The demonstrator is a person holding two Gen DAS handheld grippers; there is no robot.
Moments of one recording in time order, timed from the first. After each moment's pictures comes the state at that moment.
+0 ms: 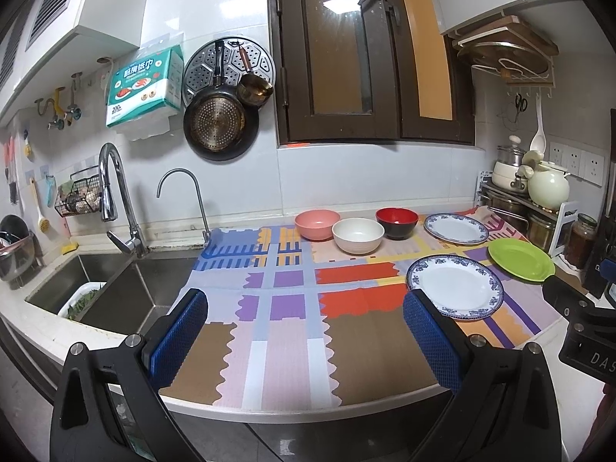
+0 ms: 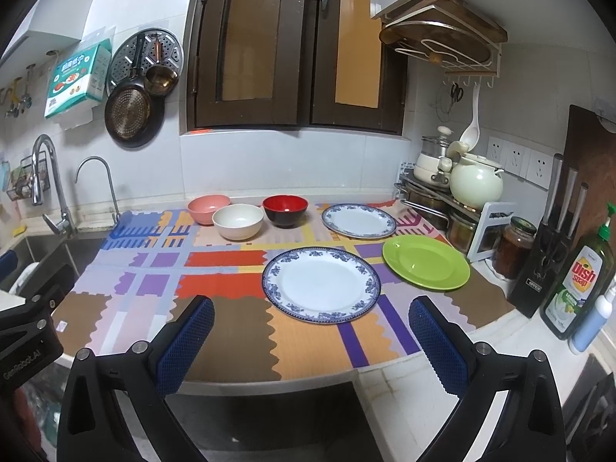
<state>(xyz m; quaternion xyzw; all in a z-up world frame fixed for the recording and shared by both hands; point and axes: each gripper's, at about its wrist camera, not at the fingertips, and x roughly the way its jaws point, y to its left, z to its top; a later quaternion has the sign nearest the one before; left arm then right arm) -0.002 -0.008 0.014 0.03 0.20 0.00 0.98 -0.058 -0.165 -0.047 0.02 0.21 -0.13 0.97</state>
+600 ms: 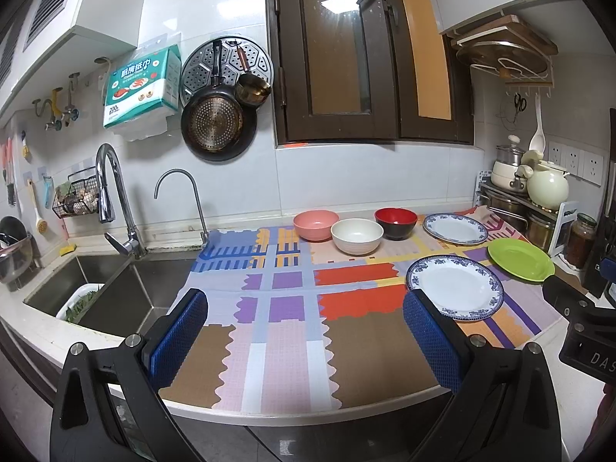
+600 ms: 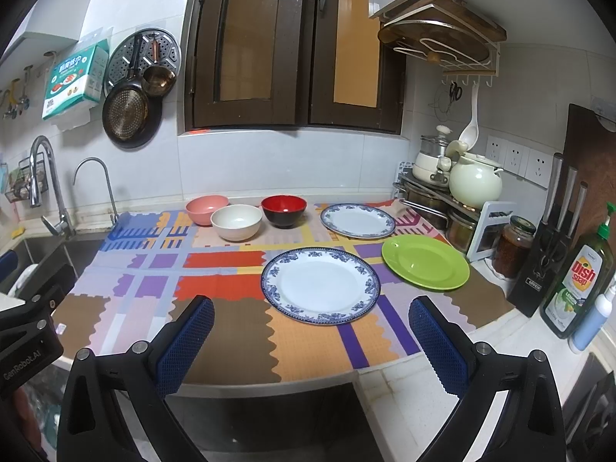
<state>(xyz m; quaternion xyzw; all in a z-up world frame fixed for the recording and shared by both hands) 0.004 -0.009 0.012 0.03 0.20 0.00 0.98 -0.056 -0.168 -0.046 0.02 0.21 -0.13 0.97</state>
